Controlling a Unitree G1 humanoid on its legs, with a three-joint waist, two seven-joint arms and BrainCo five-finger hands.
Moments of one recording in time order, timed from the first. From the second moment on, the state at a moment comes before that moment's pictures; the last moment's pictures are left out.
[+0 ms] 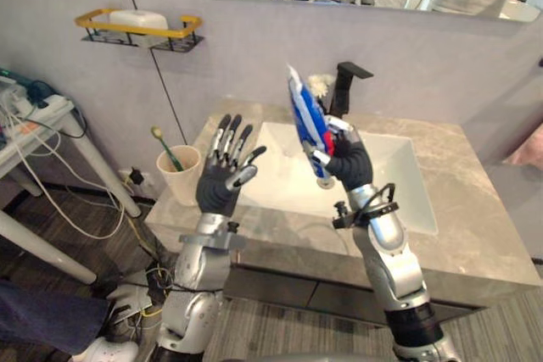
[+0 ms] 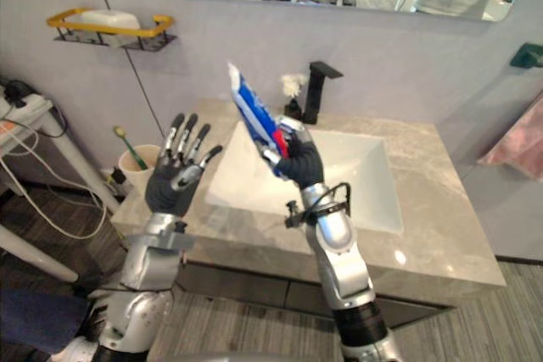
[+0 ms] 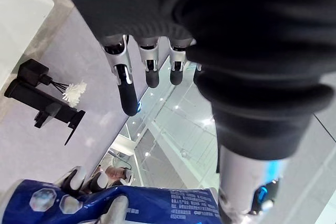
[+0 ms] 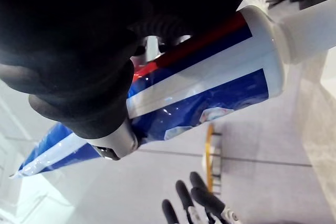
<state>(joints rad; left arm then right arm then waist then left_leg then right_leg) 0.07 0.10 -0.21 -0.41 -0.62 -0.11 0.02 -0.17 -0.05 0.21 -0.26 0.20 -0.11 0.09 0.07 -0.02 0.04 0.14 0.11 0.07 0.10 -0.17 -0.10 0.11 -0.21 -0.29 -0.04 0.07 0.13</state>
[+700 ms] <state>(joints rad) -0.11 0.19 -0.29 -0.30 -0.53 -0.09 0.00 -0.22 -0.05 0.39 -0.12 0.32 -0.07 0.20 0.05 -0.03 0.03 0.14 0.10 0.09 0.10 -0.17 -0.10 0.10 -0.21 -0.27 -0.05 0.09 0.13</state>
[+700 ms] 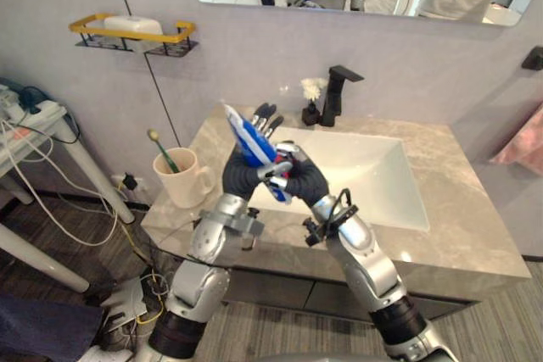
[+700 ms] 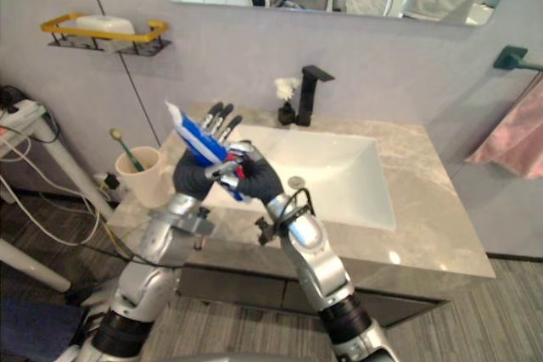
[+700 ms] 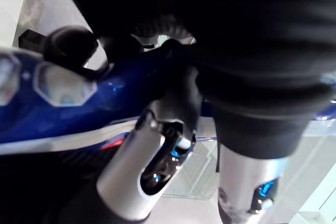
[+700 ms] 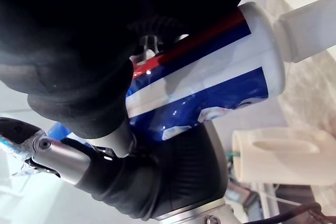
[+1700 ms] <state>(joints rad) -0.15 0.20 -0.15 -0.33 -0.34 -0.10 0.00 -0.14 -0.08 0.35 0.00 0.30 -0.06 0.26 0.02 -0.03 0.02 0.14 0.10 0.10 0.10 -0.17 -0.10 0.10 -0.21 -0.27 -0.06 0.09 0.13</state>
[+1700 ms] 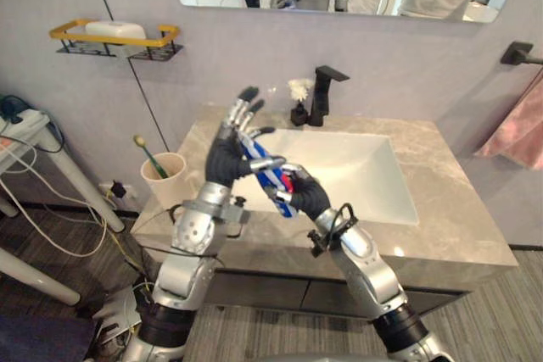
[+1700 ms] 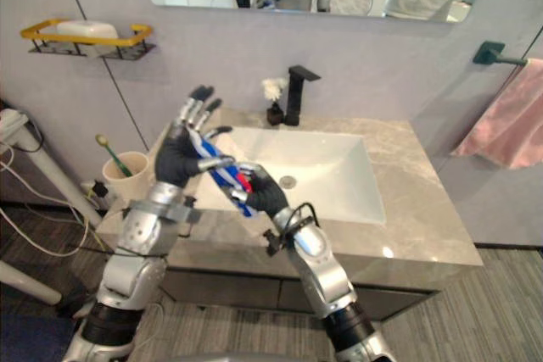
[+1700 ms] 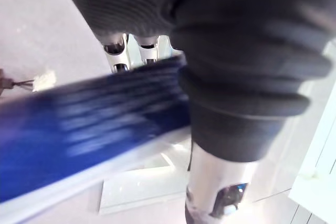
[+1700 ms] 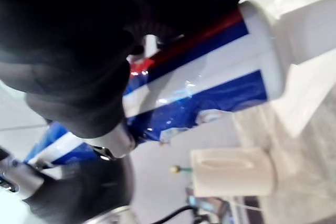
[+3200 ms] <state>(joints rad) -0.08 0.17 -0.08 -0.19 -0.30 -0.11 -0.02 -0.17 -0.08 0.31 -0.06 0.26 -0.03 0.26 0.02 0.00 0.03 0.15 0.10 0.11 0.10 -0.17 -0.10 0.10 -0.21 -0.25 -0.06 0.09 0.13</state>
